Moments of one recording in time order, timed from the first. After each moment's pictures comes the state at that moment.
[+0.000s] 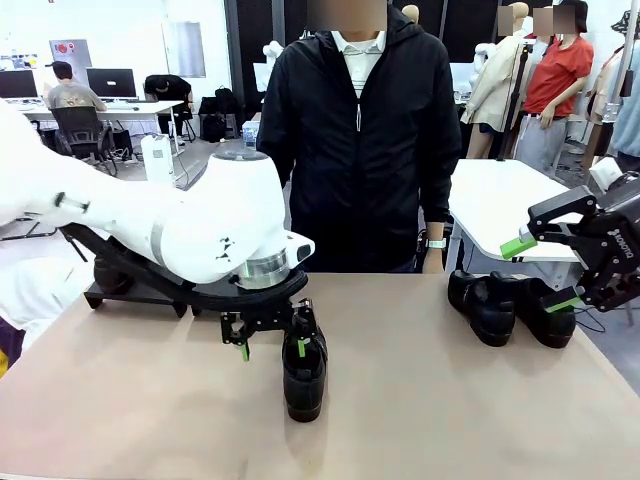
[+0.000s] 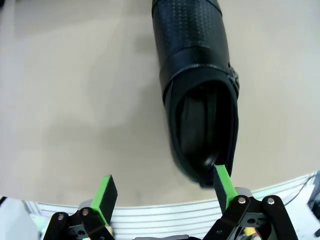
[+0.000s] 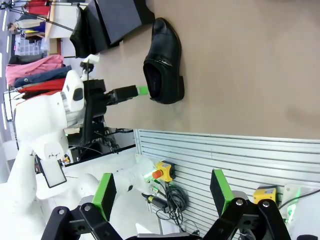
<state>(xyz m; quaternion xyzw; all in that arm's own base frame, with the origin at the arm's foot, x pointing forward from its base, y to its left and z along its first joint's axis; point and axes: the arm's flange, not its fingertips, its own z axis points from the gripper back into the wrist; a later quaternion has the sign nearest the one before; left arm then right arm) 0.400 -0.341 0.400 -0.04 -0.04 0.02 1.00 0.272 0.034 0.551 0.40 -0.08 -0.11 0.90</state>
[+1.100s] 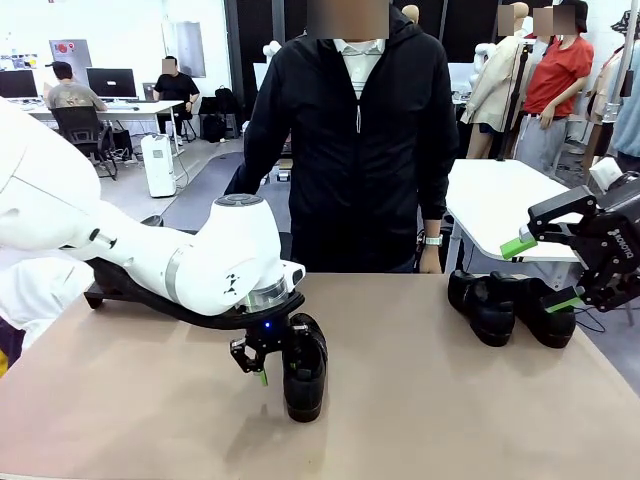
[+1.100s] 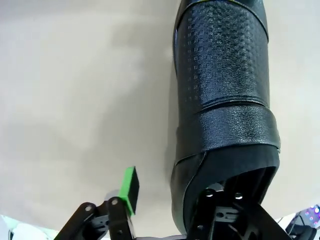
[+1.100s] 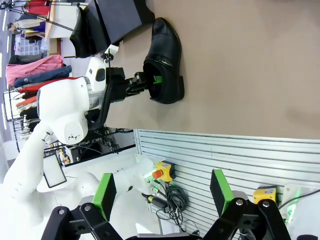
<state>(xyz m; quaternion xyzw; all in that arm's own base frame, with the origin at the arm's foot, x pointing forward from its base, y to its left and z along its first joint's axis) 0.427 -0.333 0.336 -0.07 -0.02 0.10 0.99 0.272 0.034 0.551 0.40 -0.08 -0.11 0.91</state>
